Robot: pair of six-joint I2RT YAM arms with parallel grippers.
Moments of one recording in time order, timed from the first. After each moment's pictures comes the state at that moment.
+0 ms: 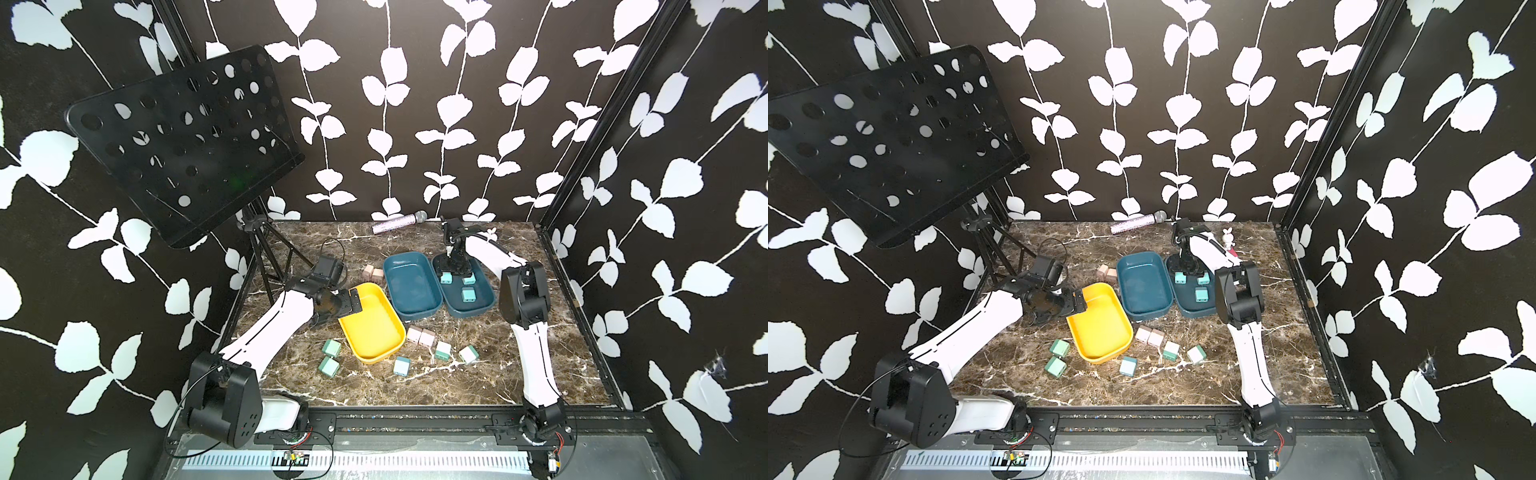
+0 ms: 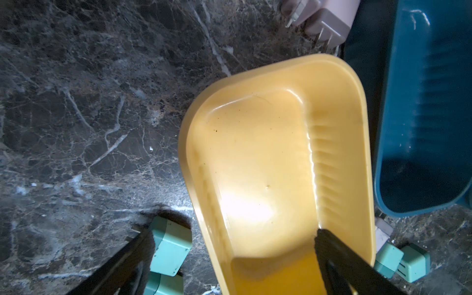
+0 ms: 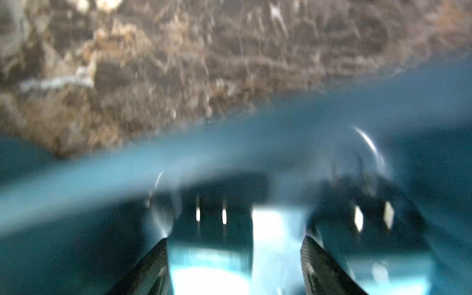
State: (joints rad) left arm -0.36 1.33 1.00 -0.84 0.06 -0.57; right arm 0.35 2.30 1.98 -1.05 0.00 0.35
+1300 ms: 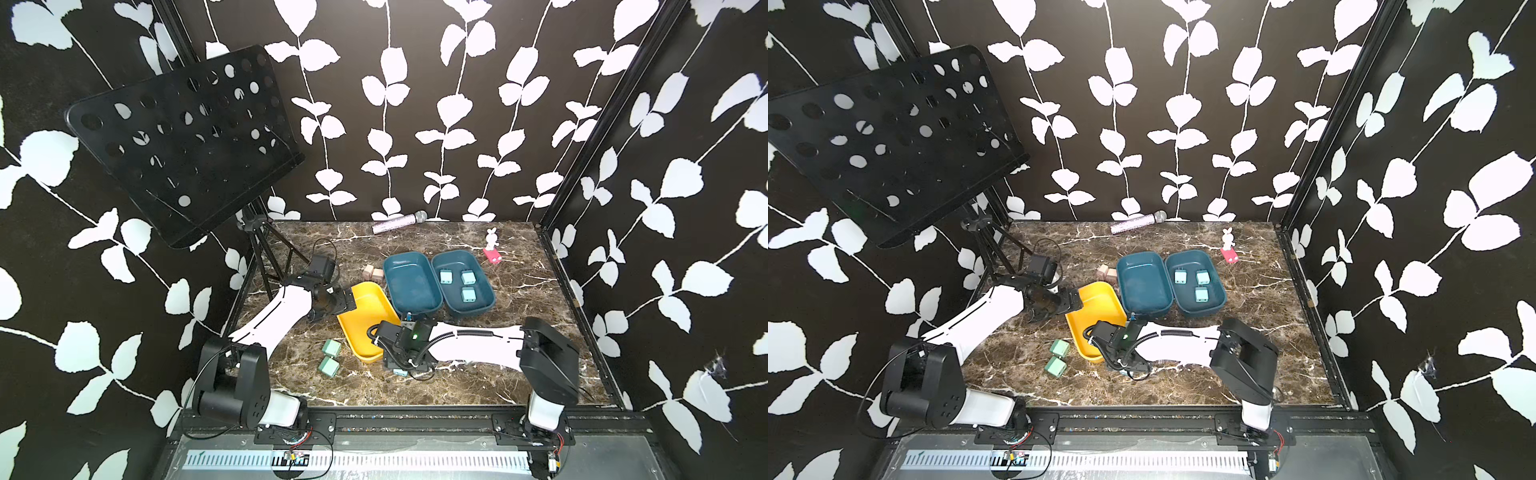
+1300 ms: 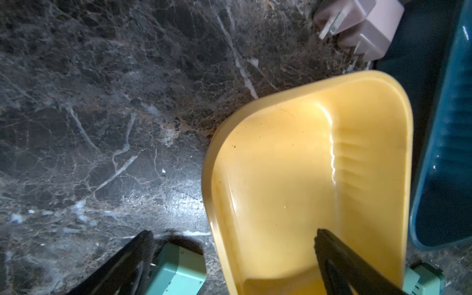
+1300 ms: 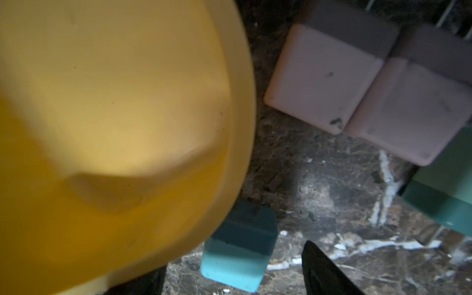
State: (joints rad) left arm -0.26 1.41 0.97 -0.77 0.12 -0.51; right arm 1.20 1.84 1.24 -0.75 0.14 1.20
